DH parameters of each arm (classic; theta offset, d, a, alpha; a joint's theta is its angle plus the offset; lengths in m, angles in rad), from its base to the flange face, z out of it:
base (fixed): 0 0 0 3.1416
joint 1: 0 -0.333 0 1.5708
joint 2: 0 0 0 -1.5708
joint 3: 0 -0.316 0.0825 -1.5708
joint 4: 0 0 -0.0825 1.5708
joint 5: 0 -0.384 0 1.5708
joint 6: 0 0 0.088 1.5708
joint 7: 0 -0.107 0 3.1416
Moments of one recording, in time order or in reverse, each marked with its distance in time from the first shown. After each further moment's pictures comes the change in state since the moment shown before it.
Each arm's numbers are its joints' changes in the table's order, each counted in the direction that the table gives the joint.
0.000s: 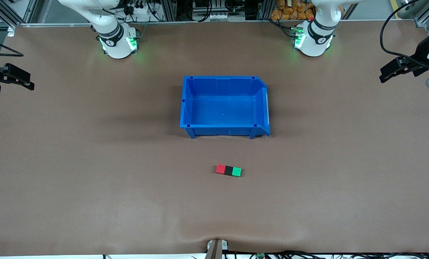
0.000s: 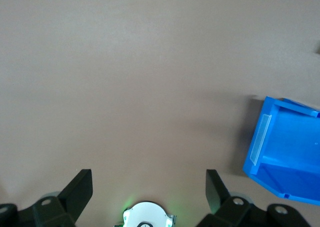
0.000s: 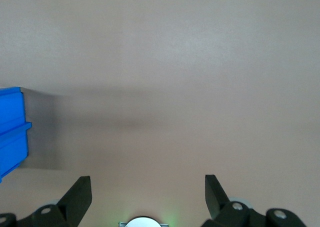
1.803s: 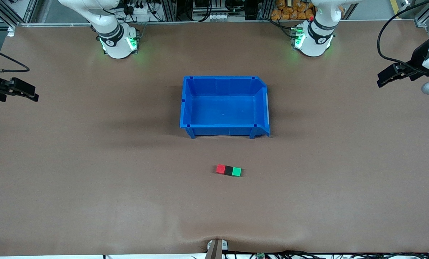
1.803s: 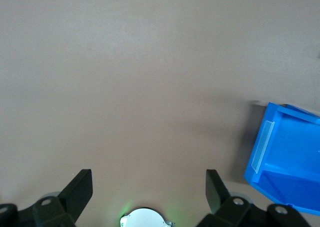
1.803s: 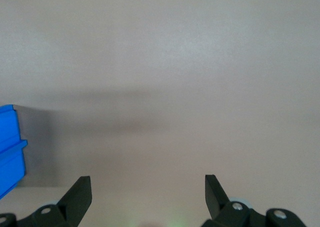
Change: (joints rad) left arm 0.003 -0.002 0.000 -0.058 -0.005 -0.069 0.025; right arm 0.002 0.016 -0.001 -0.047 0.006 -0.074 -0.063
